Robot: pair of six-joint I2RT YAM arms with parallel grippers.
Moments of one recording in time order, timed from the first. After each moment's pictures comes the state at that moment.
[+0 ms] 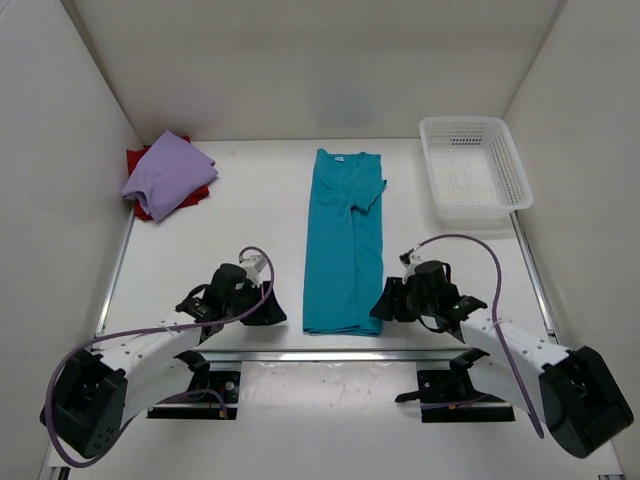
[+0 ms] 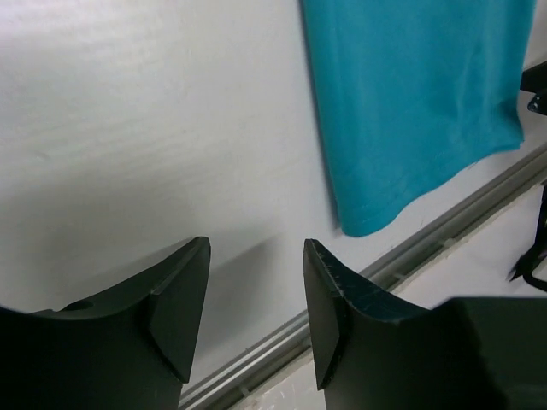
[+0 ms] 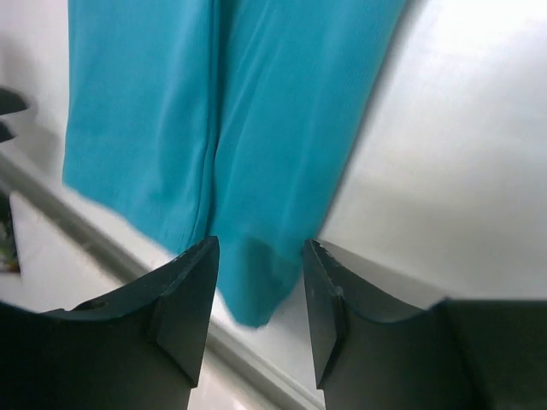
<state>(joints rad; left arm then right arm) -0.52 0.96 0.32 -0.15 0.28 -0.53 0.47 1.03 0.31 -0.06 -0.36 0.55</state>
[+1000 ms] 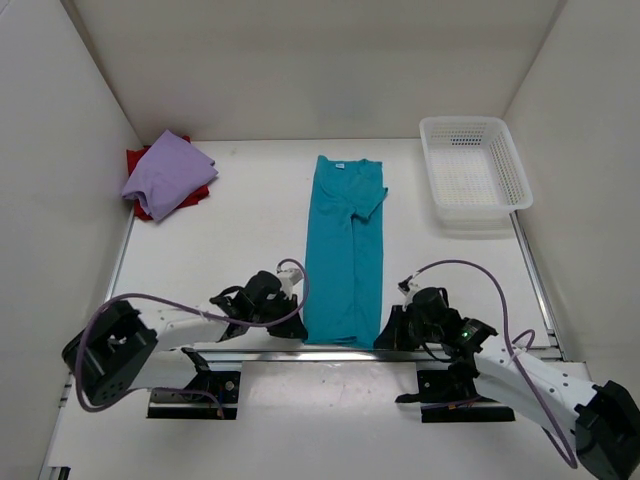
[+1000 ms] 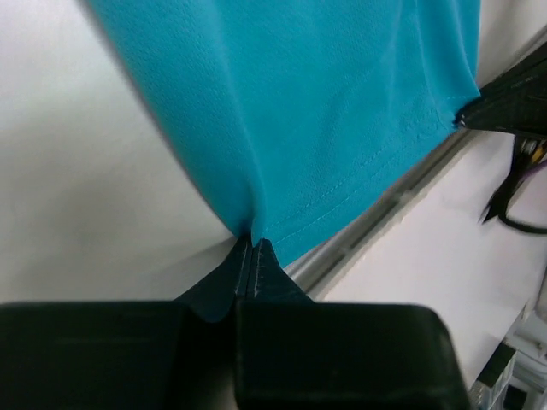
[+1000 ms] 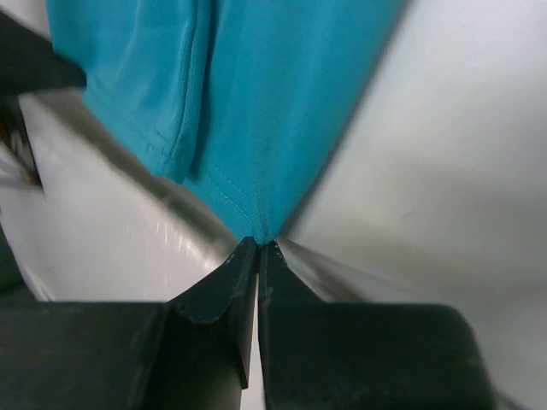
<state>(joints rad) -0.81 1.28 0.35 0.11 0.33 -0.66 0.66 0.70 0.15 -0.24 -0.36 0.78</state>
